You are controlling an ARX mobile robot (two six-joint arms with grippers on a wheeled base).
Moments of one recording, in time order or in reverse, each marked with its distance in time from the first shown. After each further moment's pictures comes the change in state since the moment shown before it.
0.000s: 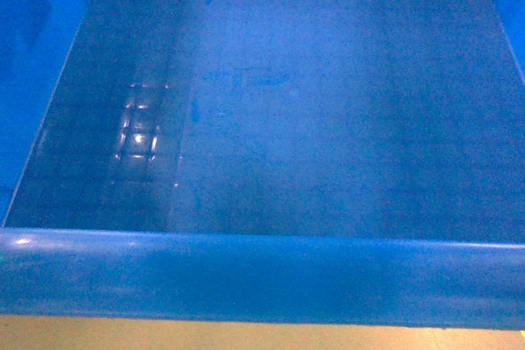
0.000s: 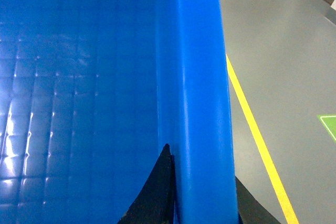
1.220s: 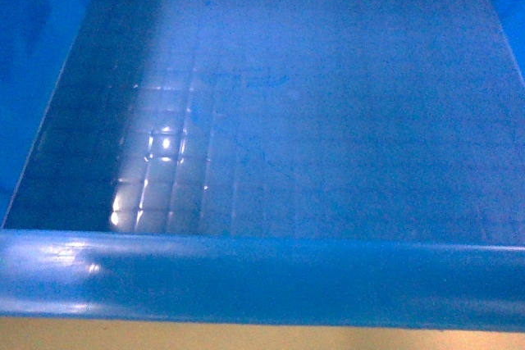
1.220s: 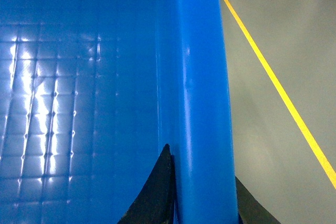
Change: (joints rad) left arm 0.000 -0.001 0.000 -0.002 0.000 0.000; right arm 0.000 0.000 -0.001 0.000 0.000 0.000
